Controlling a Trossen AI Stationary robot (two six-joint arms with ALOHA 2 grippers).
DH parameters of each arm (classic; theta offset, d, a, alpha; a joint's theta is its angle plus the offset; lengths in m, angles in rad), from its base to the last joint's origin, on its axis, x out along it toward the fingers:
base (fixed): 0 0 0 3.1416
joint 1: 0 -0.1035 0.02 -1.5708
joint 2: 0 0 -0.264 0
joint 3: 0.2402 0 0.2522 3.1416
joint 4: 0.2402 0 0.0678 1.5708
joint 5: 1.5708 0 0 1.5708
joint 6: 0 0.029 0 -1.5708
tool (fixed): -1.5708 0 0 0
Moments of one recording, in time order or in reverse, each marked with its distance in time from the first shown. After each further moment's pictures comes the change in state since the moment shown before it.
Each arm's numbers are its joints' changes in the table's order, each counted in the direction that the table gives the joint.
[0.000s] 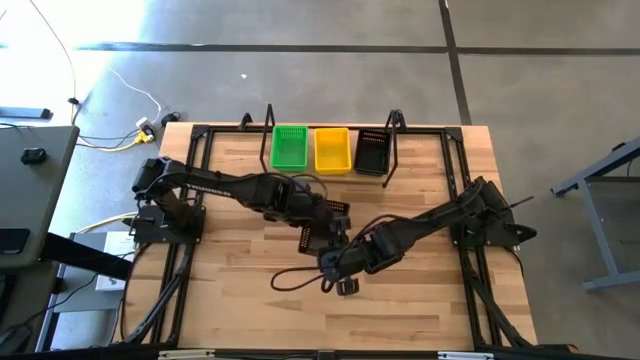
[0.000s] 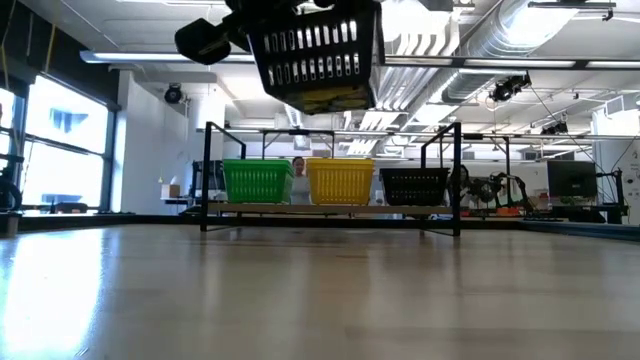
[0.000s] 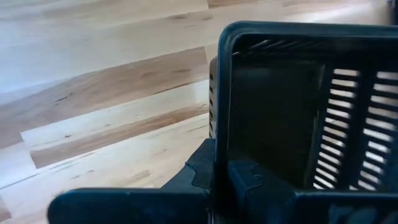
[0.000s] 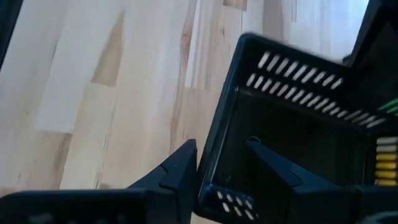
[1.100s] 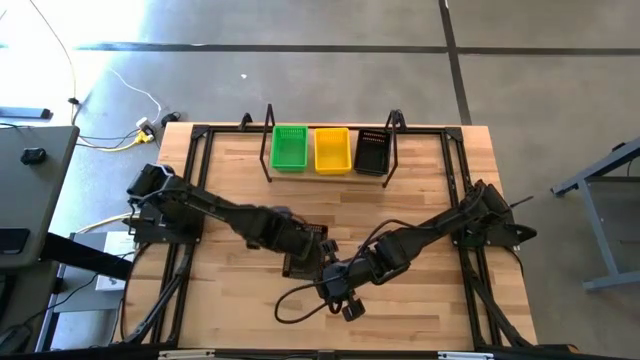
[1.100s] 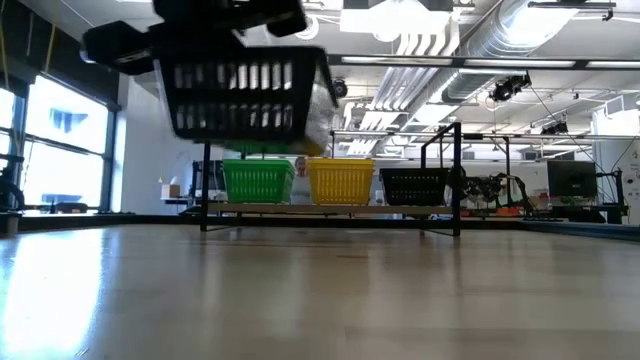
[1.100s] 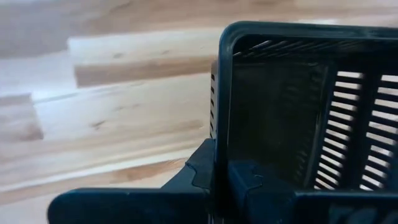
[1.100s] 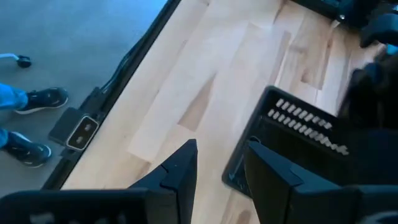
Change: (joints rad) left arm 0.161 0.004 -0.182 0.014 0.027 -0.327; right arm -0.069 -0.003 0.027 -0.197 0.198 -0.196
